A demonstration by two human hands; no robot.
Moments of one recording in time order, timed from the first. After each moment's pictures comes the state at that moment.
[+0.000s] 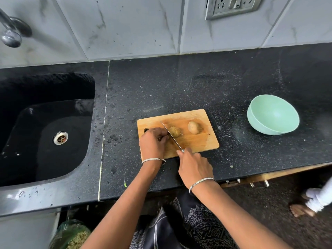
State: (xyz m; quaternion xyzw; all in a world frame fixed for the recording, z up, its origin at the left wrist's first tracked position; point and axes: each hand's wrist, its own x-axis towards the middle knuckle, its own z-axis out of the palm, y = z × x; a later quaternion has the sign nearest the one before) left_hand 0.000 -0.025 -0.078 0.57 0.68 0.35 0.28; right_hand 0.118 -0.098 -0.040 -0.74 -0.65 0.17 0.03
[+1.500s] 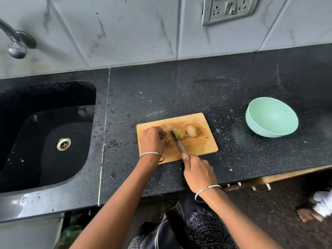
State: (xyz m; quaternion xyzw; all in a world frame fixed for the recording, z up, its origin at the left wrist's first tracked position) left_hand 0.003 -0.009 -0.050 0.62 0.70 0.22 0.27; right_hand 0.138 -0.103 -0.050 -0.75 -0.59 0.29 0.11
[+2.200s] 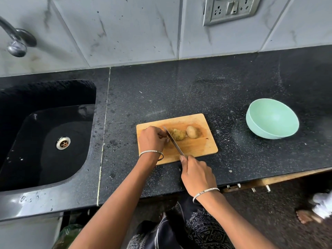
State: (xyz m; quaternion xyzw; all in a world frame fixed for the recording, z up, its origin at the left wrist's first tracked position) left_hand 0.005 -0.007 -0.044 0.59 0.72 0.21 0.28; right_hand 0.135 -0.107 -0.048 -0.75 -0.61 0.25 0.09
